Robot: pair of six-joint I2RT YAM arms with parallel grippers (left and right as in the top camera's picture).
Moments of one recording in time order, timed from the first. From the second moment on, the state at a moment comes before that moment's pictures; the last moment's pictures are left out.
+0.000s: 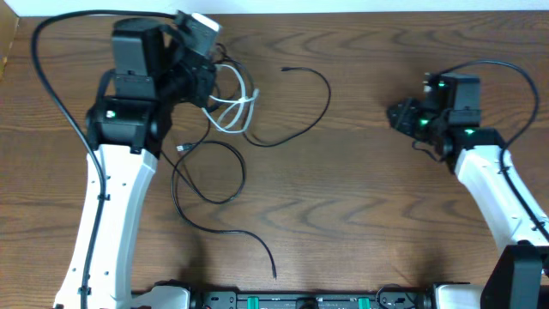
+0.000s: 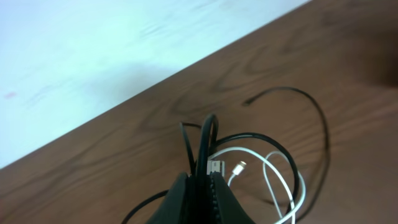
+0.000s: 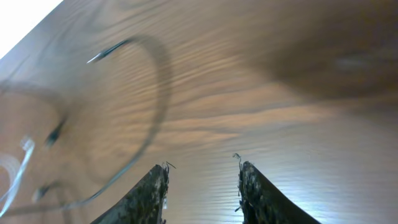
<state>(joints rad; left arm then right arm) -0.12 1.42 1.49 -0.69 0.21 0.38 0.05 1.51 0.99 -0.34 -0.32 0.50</state>
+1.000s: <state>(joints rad) -0.37 1.50 1.49 -0.69 0.36 0.36 0.36 1.51 0.99 0.12 -0.72 0.45</state>
